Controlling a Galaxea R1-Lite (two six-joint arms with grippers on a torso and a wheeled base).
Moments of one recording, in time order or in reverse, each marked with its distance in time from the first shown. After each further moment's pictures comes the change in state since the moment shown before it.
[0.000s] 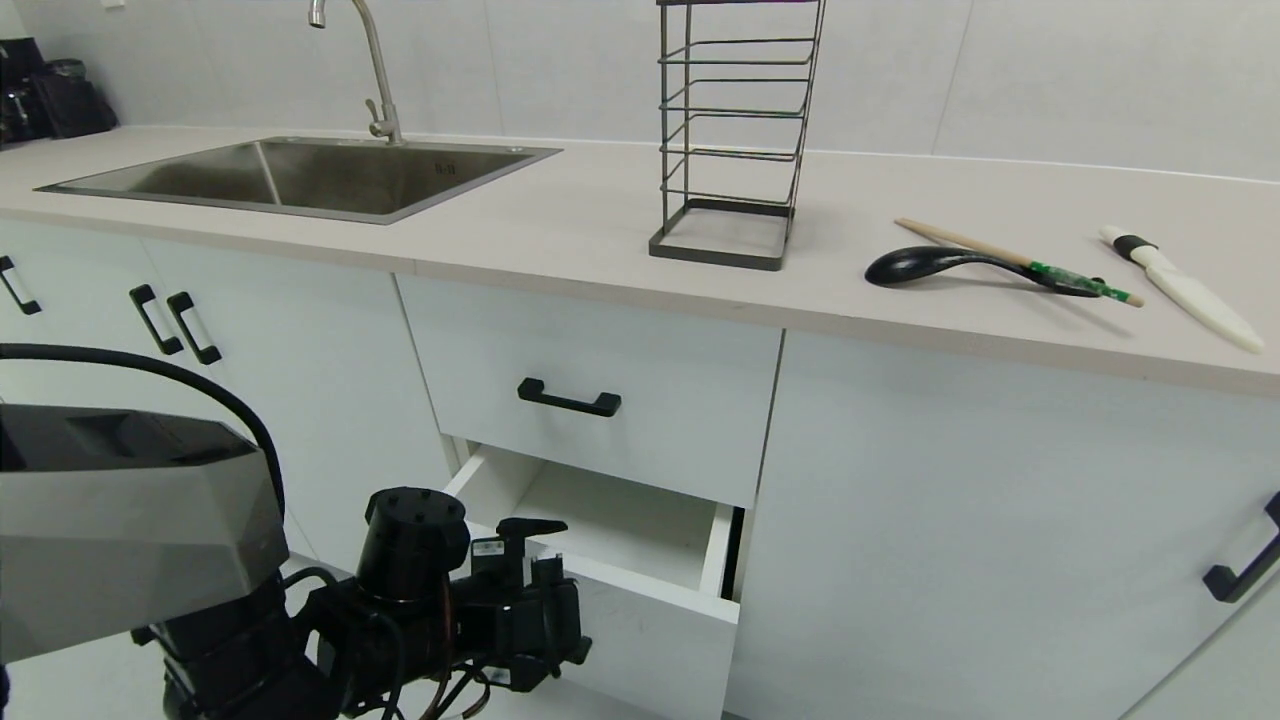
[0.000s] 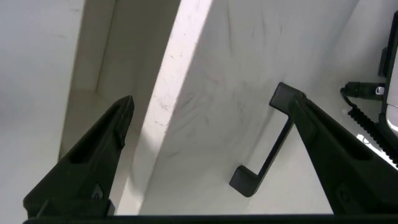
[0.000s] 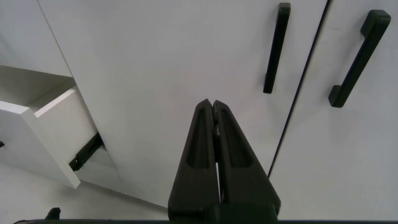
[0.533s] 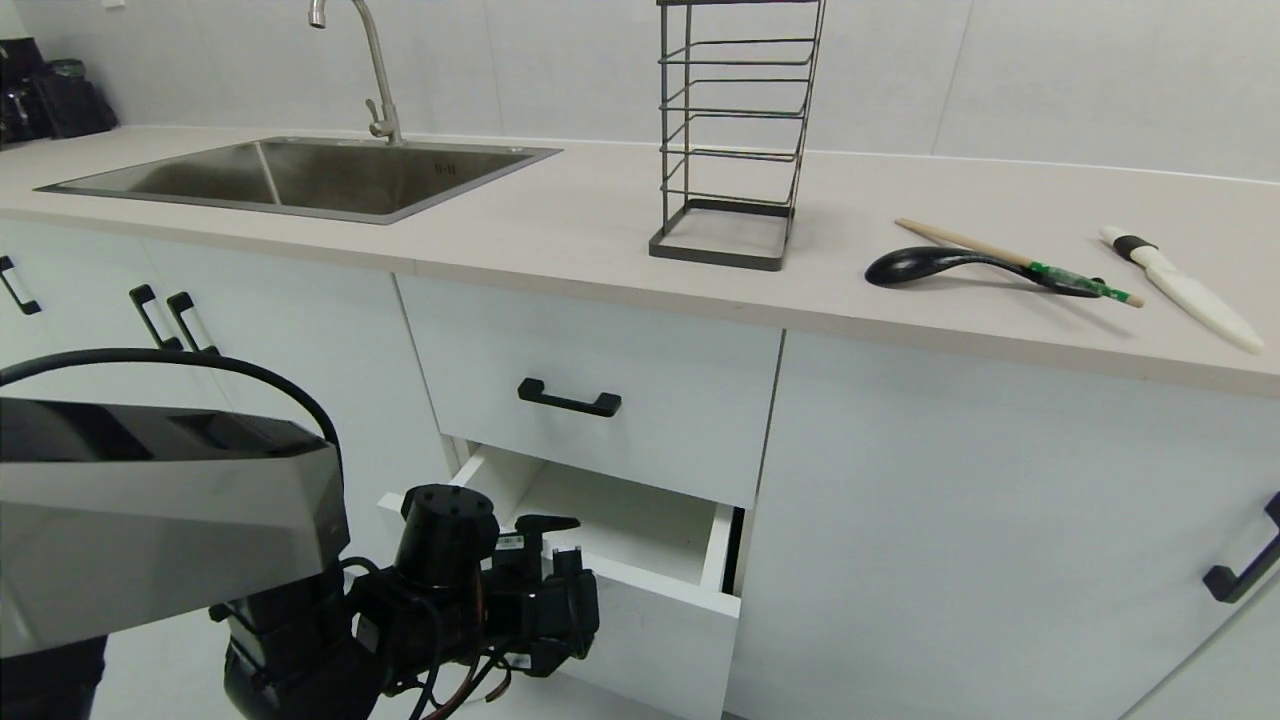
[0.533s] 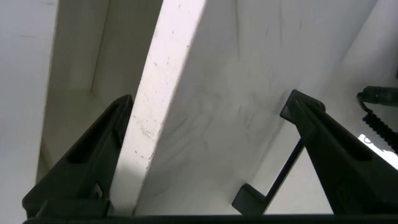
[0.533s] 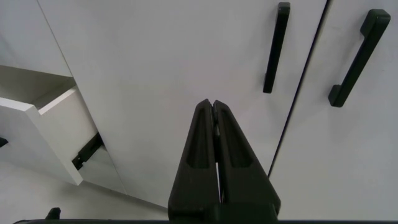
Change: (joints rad) left arm 0.005 0.106 -0.084 0.005 -0.001 0.002; right arm 0.000 0.000 0.000 0.000 0.000 0.000
